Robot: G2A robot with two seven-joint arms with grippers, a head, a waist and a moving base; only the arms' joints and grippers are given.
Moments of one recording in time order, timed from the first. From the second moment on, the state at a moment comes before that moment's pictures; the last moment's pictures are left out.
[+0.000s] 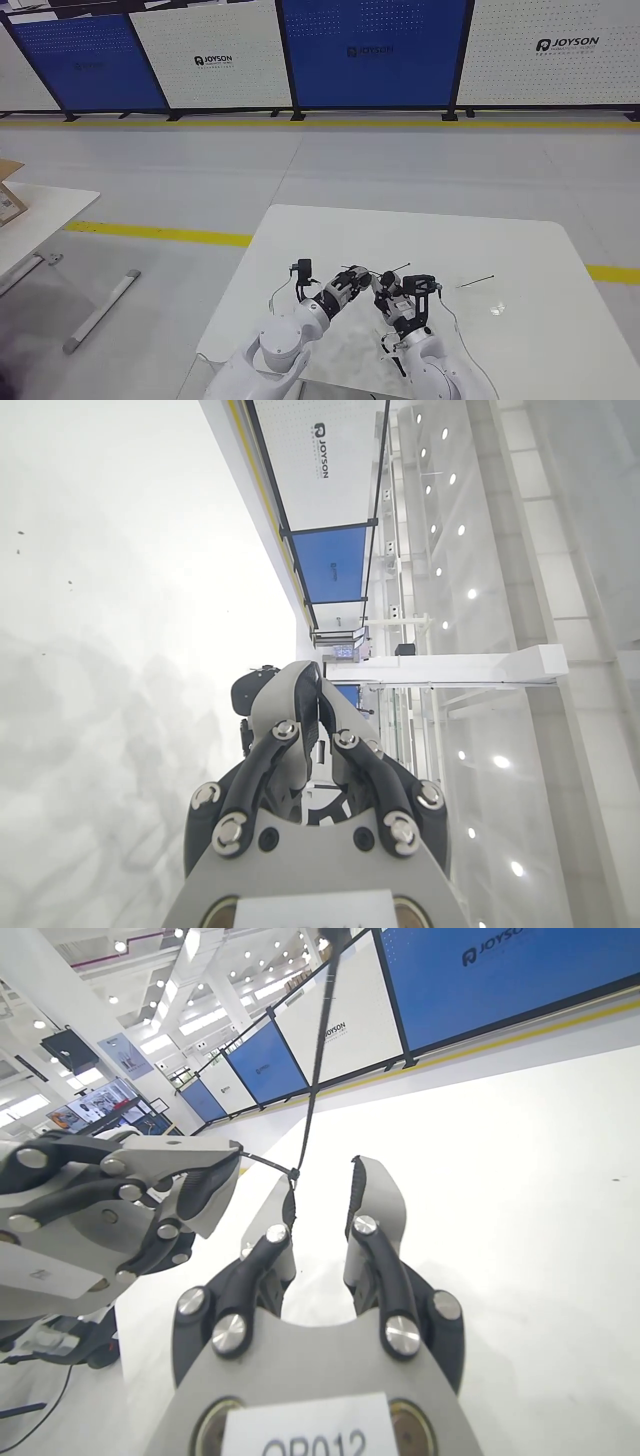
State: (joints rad) left arm 1.49 -1.29 -1.17 -1.73 -0.25 0.16 -0.14; right arm -1.38 -1.46 1.01 -1.38 -0.94 -0.12 -0.07
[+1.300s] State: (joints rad) left arm 1.50 -1.28 -1.18 -1.73 -0.27 0.14 -0.14; right arm -1.36 -1.47 0.99 -1.37 -0.96 -0.10 -0.07
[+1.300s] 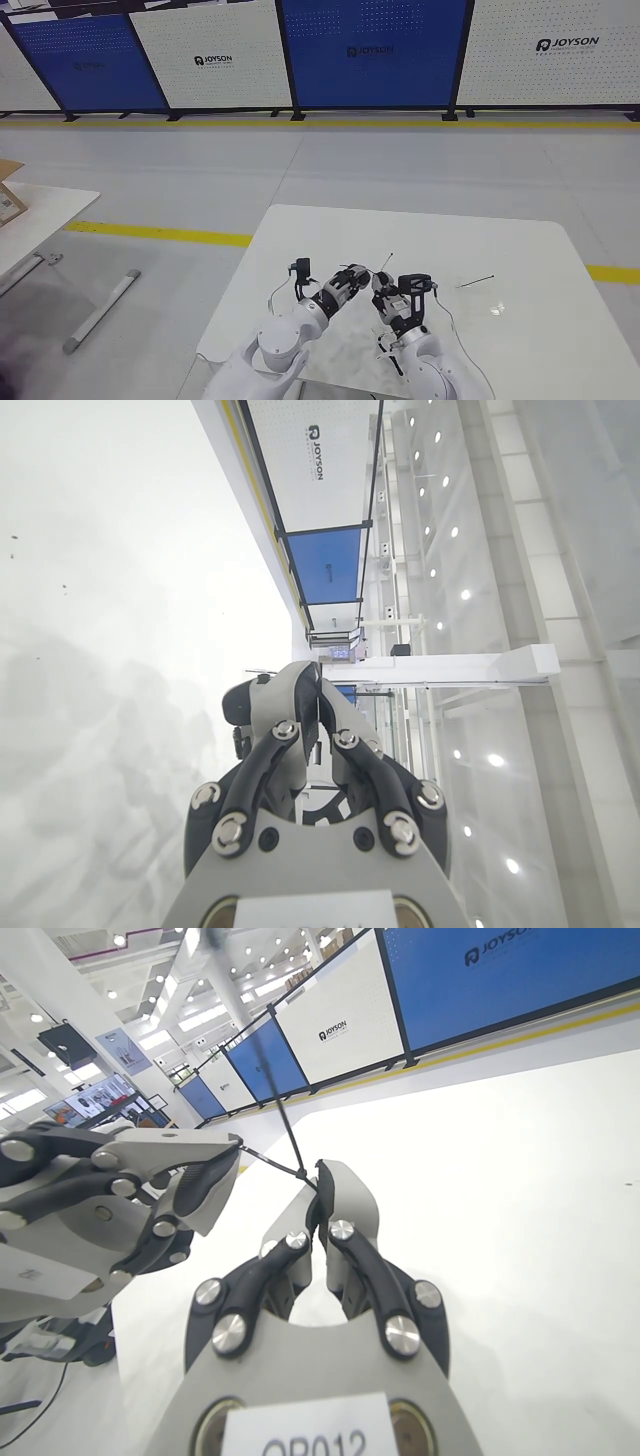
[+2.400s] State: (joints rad) left arm 1.53 -1.27 -1.21 -1.79 -0.34 0.07 -0.19; right arm -1.33 -1.47 0.97 -1.32 -0.96 -0.13 -0.02
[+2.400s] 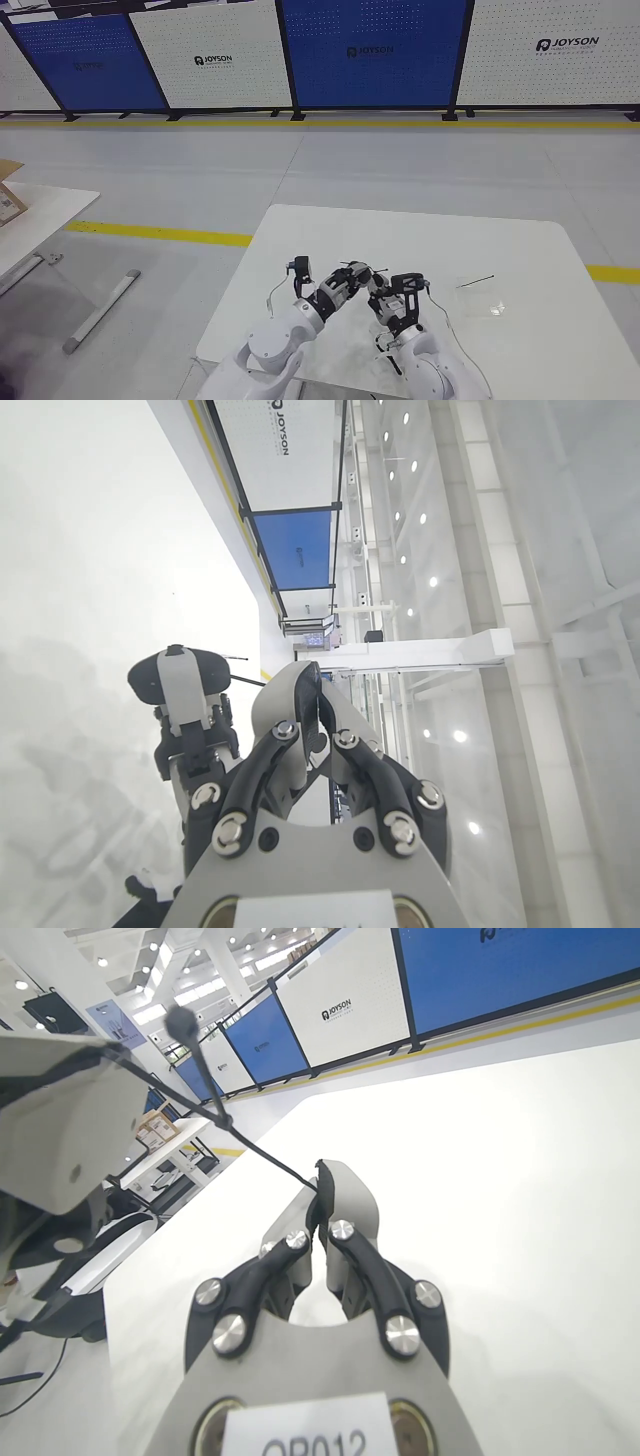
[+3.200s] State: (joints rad) left arm 1.56 -1.26 -1.23 -1.81 -0.38 0.04 -0.21; right arm -1.30 -1.48 0.94 -1.27 -0.94 -0.15 -0.01
